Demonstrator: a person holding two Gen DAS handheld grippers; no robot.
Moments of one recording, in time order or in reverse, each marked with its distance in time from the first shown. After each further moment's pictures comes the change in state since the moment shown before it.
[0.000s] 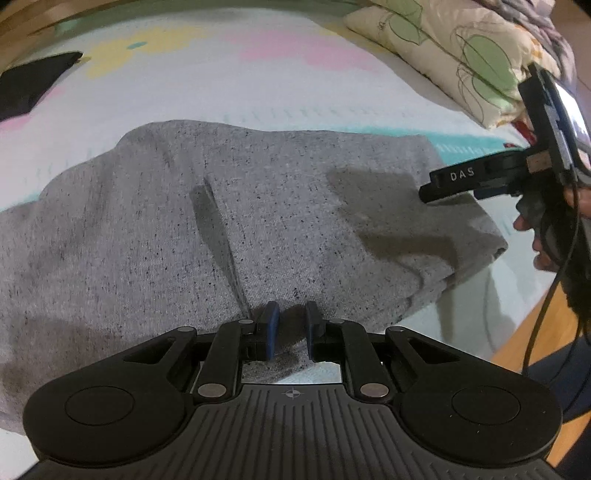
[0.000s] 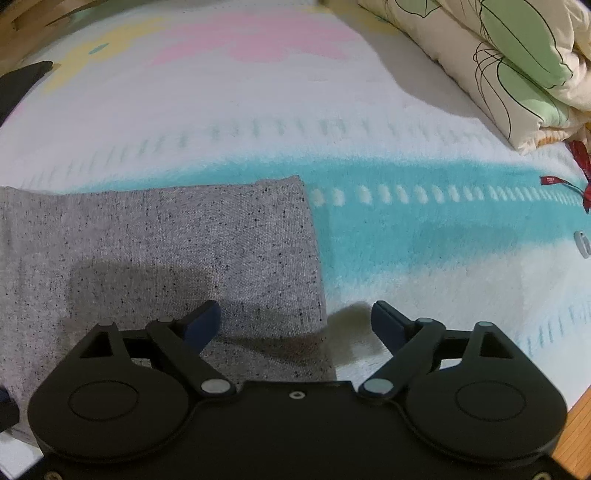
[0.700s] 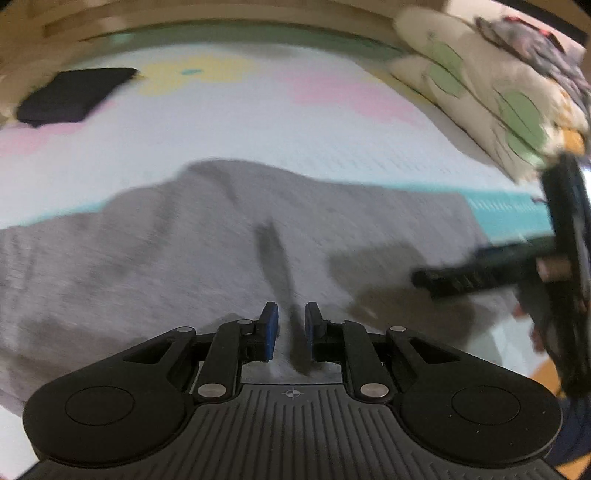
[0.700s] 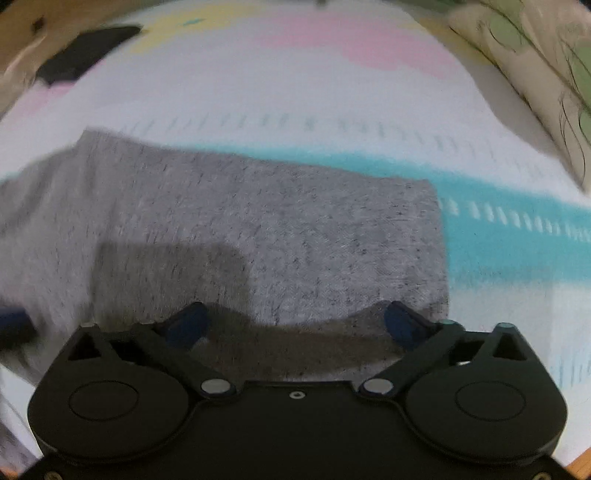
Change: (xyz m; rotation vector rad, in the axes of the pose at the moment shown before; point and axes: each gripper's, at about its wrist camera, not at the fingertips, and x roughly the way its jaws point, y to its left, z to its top) left arm -0.025 0.022 0.007 -0.104 -0.135 0.119; right arm -0.004 0.061 -0.013 -0.209 -0.035 0.136
